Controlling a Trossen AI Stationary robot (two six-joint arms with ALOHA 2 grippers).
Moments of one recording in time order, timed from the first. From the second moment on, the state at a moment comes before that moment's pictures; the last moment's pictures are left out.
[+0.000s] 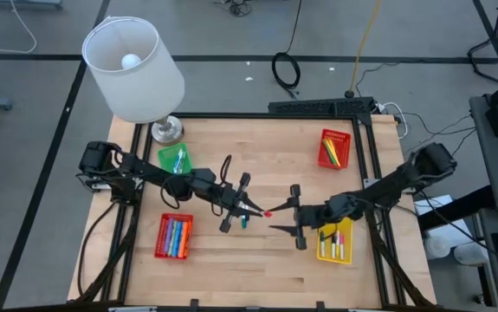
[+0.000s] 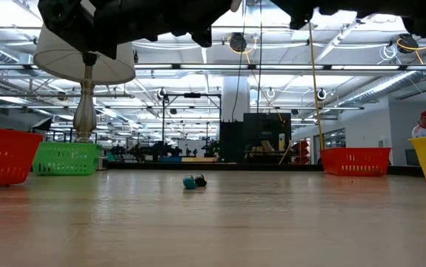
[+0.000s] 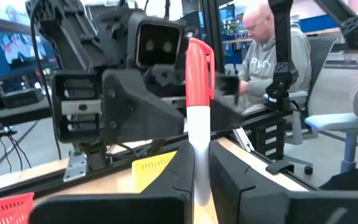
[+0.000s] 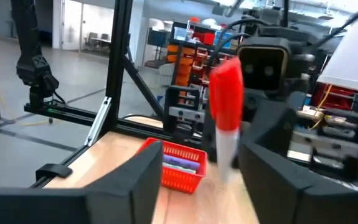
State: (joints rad) left arm -0.10 1.69 0.78 0.97 0.32 0.15; right arm 0.41 1.46 0.55 1.01 0.29 -0.20
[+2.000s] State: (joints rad) left arm -0.10 1.22 0.79 0.16 -0.19 -0.07; right arm 0.57 1.07 0.63 0.16 0.46 0.11
